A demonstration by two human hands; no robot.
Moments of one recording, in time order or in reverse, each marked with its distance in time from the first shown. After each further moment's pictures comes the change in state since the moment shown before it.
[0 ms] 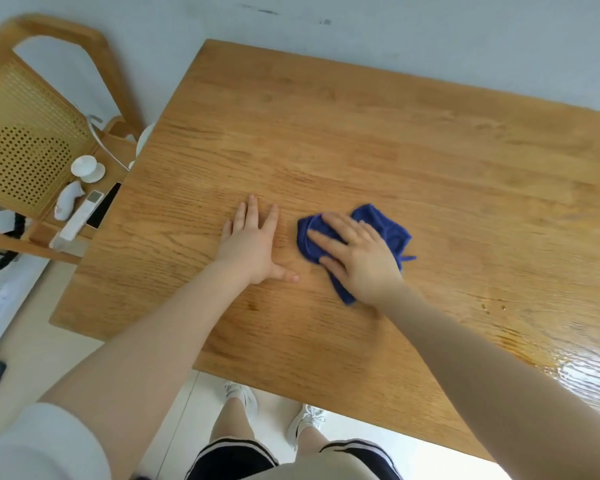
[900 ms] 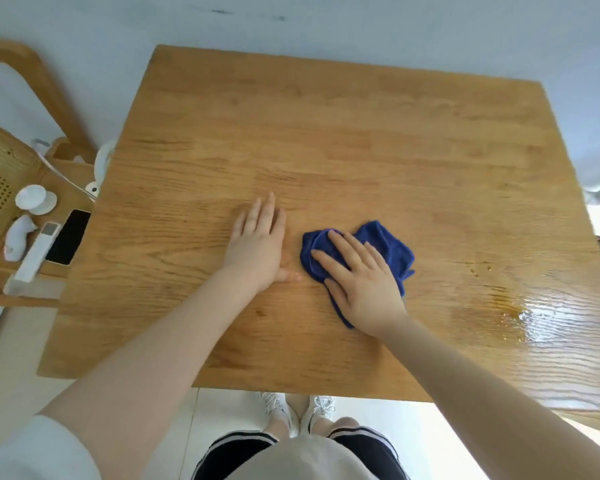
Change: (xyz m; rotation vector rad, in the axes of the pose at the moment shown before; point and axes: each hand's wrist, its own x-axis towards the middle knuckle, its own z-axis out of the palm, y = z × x) left_hand -0.002 -0.003 0.006 0.152 0.063 0.216; right_hand -0.049 -0.049 0.014 -0.061 0.027 0.213
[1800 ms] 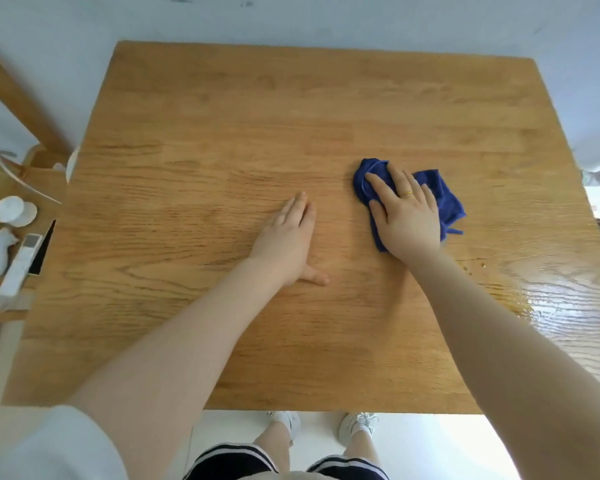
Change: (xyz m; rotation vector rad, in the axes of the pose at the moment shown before) left_hand 0.036 0.058 -0.015 -0.075 -0.044 0.247; right_hand 0.048 0.107 -0.020 -0.066 0.103 0.453
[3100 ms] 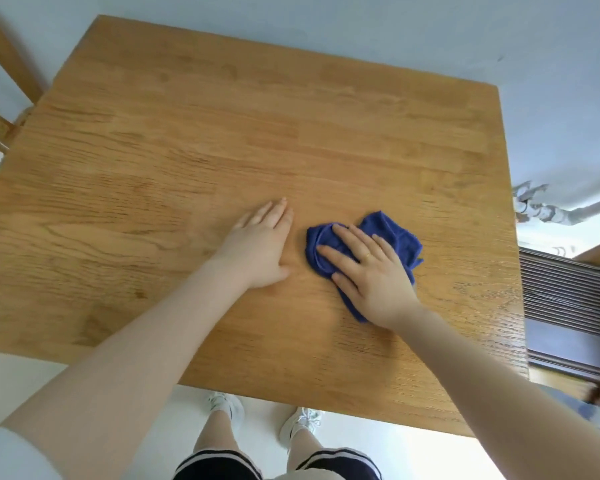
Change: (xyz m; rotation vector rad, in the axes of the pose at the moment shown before) left_hand 0.001 0.091 0.009 0.017 0.051 -0.113; right_hand -0.064 0.091 -0.037 0.044 -0.171 -0.587
